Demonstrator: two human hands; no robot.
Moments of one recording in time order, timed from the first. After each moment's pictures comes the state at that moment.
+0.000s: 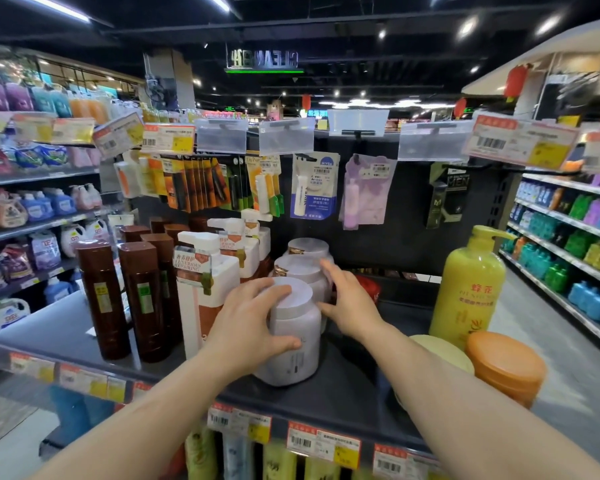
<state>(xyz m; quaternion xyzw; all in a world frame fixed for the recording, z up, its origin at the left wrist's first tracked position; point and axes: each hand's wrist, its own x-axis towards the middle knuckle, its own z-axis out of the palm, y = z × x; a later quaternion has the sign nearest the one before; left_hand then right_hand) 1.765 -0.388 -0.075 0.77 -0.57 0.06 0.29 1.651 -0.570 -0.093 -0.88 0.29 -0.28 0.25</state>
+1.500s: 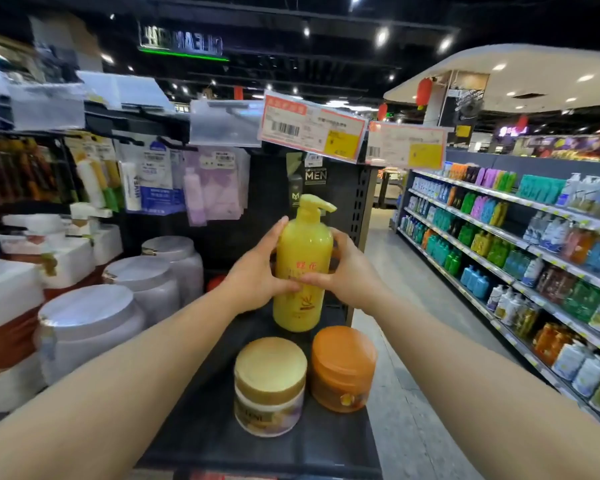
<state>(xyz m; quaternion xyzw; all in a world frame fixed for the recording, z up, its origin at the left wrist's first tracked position) 1.631 -0.597 -0.044 0.64 -0.63 -0.13 0.42 1.462 -0.677 -0.036 -0.83 0.36 -0.34 0.27</state>
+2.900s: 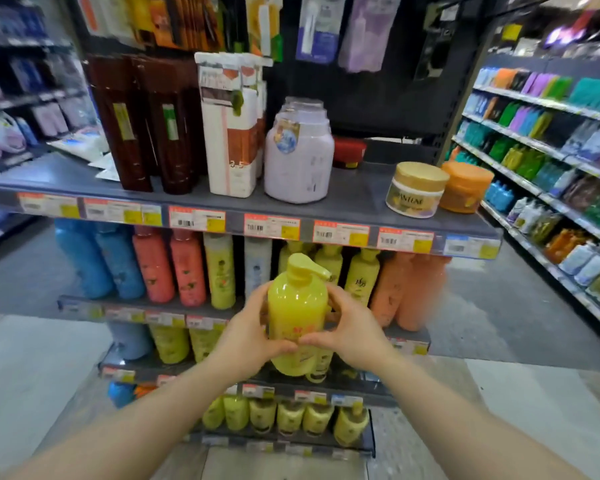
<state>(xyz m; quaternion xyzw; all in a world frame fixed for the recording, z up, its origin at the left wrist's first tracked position) 1.730 -0.216 -0.304 0.66 -0.54 -0.28 0.44 1.551 -0.305 -0.269 -0.81 0.37 -0.22 0.39</state>
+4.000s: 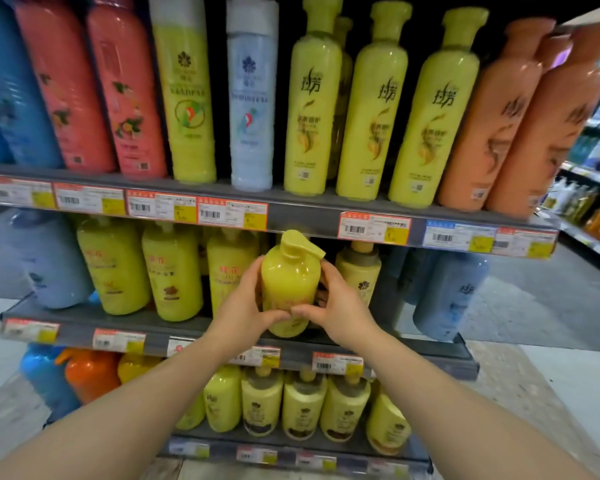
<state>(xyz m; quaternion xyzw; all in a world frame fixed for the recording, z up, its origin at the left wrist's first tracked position) 1.782 -0.311 -0.656 0.65 -0.55 -0.19 0.48 1.615 -0.388 -0.631 -0.81 0.38 -0.27 0.35</state>
